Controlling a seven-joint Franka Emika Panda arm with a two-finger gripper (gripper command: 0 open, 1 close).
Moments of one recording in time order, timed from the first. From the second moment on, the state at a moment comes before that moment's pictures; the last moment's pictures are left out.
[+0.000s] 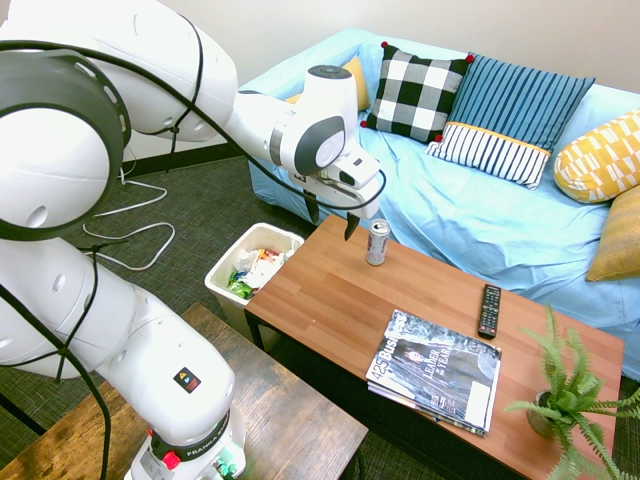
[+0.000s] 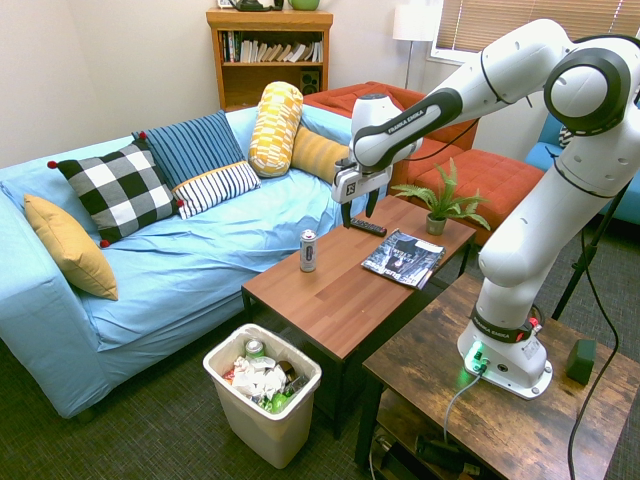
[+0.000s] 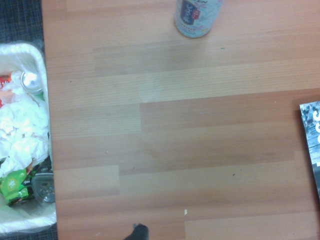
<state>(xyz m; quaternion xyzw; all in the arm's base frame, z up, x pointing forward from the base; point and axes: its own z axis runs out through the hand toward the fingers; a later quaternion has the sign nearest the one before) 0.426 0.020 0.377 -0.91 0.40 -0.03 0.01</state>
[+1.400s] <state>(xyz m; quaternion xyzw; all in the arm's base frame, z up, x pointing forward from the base) 0.647 0.021 0.218 -0.88 0.48 -0.04 0.01</state>
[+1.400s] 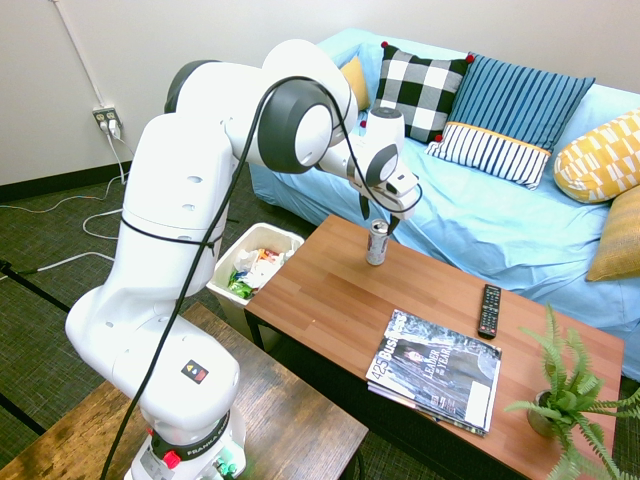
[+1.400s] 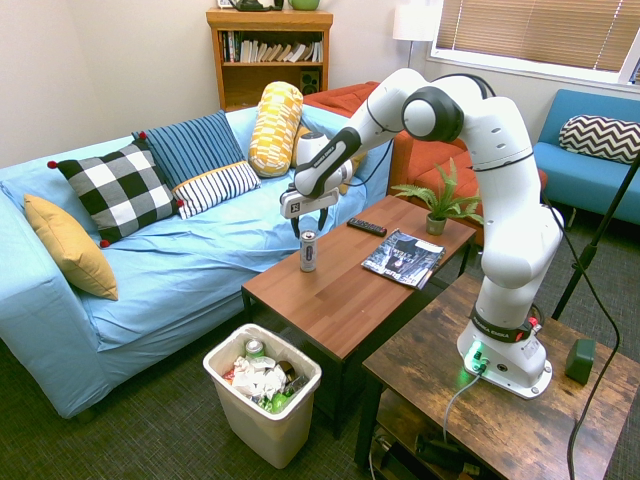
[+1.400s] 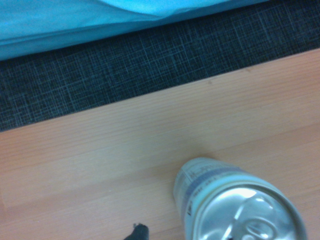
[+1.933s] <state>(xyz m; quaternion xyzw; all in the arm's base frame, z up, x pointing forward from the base) 0.660 0.021 0.183 -0.87 0.49 -0.01 -0.01</state>
